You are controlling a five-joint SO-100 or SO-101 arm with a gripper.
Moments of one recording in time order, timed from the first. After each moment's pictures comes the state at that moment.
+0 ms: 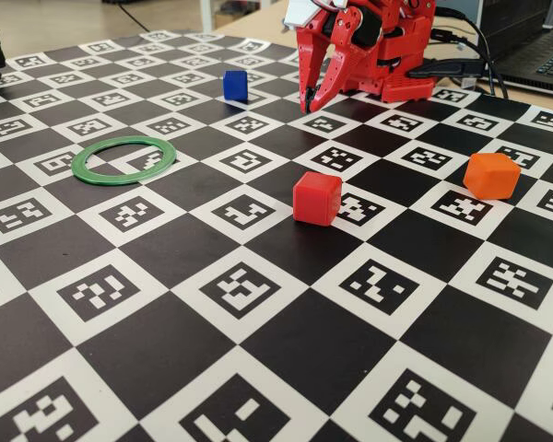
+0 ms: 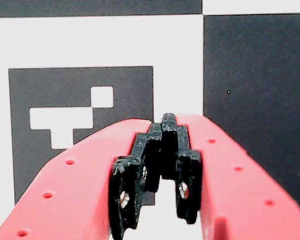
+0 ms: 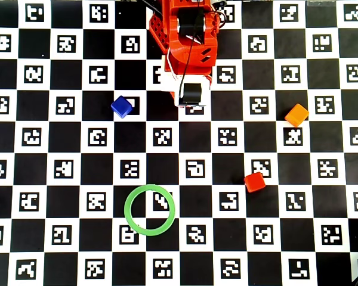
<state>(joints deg) -0.3 189.7 179.3 73.9 -88.4</state>
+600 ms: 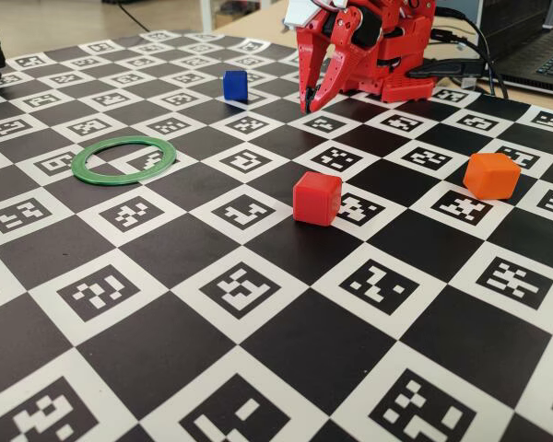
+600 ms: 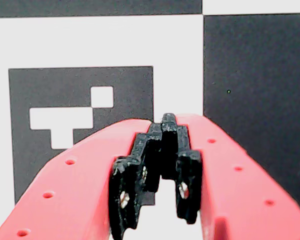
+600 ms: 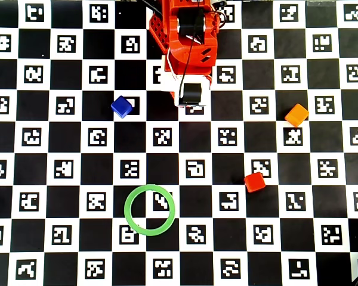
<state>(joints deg) -0.3 189.7 179.3 73.9 -88.4</state>
